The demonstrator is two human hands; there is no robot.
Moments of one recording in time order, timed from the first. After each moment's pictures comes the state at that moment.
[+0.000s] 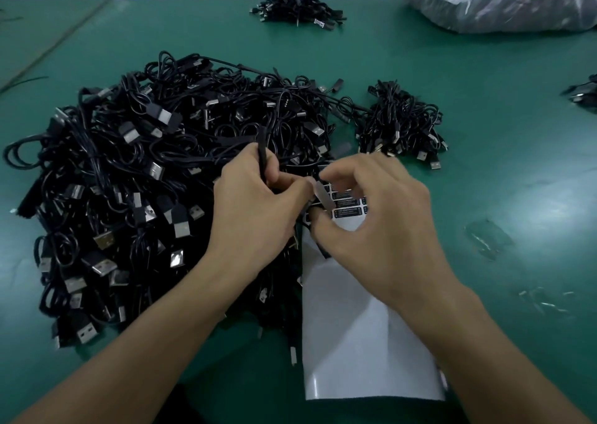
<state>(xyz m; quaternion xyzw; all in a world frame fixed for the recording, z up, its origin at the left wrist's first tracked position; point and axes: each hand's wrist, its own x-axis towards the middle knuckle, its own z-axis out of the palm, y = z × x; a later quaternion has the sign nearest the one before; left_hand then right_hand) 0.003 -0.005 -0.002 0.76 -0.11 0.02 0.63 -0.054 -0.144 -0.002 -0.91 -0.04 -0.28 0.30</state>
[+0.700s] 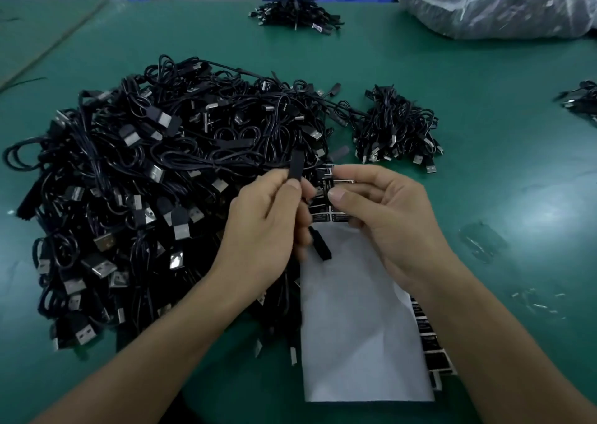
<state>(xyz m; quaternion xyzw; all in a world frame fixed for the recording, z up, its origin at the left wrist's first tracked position) -0.010 -0.009 -0.009 0.73 -0.13 -0.07 0.67 -0.040 -0.163 -0.008 -0.66 0.08 -0.09 0.74</state>
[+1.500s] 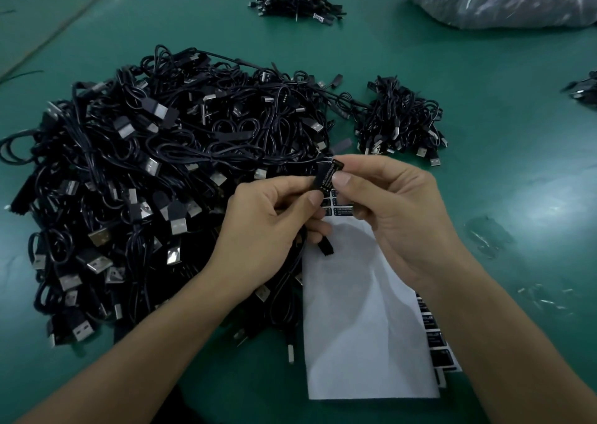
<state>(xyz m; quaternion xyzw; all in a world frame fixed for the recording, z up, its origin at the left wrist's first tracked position) -0.006 -0.006 -0.019 0.70 -0.16 -0.10 0.69 -0.042 -0.166 -0.007 -0.64 0.04 -0.10 0.76</state>
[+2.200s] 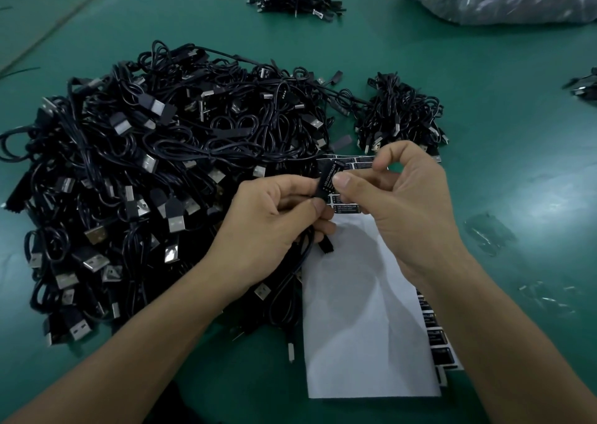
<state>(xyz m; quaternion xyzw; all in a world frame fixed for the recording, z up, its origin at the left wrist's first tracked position) -0.006 -0.003 -0.014 0.68 -0.17 -0.17 0.69 -0.043 -0.163 -0.002 -0.69 0.08 -0.16 0.70</state>
